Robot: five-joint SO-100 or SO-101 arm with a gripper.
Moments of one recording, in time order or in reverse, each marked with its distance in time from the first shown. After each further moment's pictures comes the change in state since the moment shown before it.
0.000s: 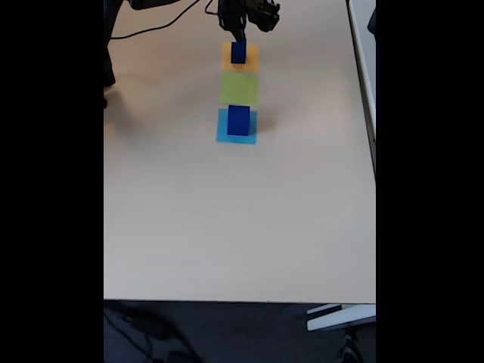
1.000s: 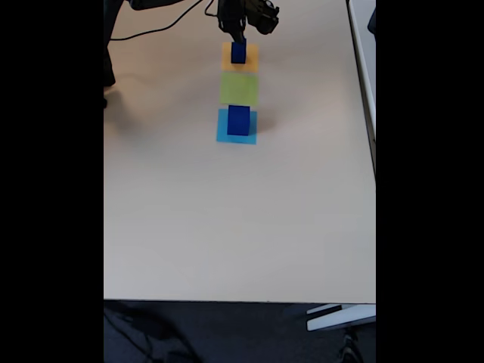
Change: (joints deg) arm 0.3 0.0 0.7 0.0 -0.1
